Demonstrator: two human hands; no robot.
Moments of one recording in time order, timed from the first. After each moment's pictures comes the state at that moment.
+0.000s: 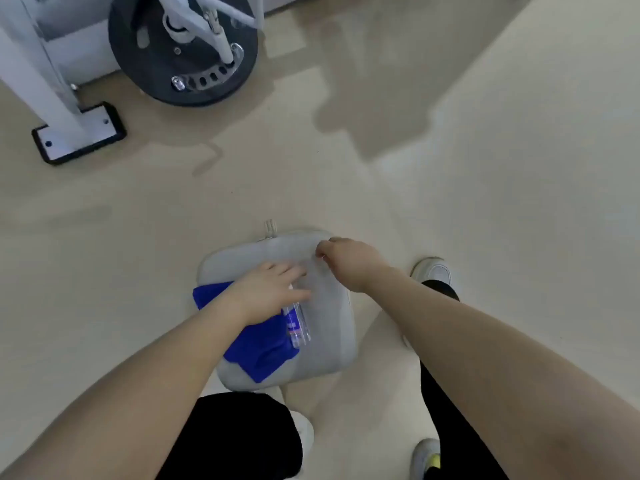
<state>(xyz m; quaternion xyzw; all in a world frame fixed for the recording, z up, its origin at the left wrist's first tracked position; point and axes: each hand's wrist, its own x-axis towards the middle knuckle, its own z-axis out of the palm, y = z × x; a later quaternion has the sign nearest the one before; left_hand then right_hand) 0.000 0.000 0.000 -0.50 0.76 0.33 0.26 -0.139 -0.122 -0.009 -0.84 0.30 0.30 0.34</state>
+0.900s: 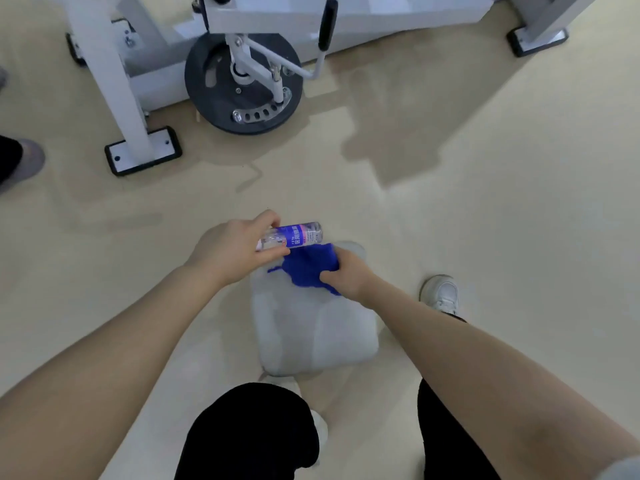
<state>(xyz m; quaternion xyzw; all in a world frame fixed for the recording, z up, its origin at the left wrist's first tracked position) 0.089 0.028 0.101 -0.80 0.51 0.32 -0.05 -0.090 -0.054 0.042 -0.63 0.48 0.16 0.59</state>
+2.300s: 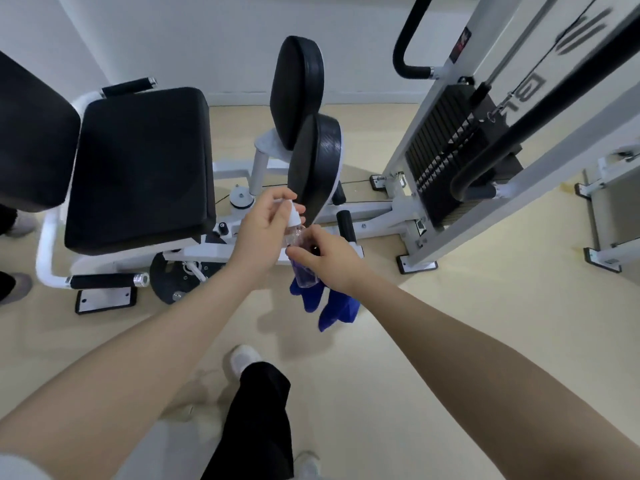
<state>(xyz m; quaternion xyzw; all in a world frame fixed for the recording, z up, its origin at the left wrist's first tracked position) 0.022 -0.408 0.484 -0.70 0.24 0.29 -0.60 -0.075 -0.494 0.476 -0.85 0.29 0.06 0.44</state>
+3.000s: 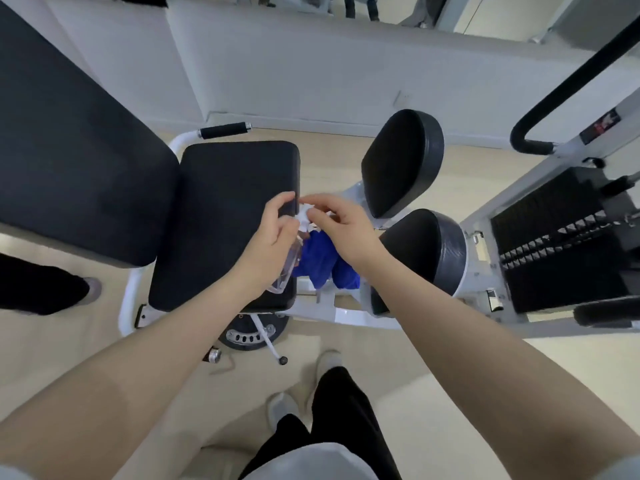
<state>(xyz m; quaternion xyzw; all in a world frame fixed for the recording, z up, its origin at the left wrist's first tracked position) 0.276 -0.405 0.486 -0.73 0.23 0.30 -0.58 0.216 -0.537 0.498 -0.79 0.20 -0.05 0.58</state>
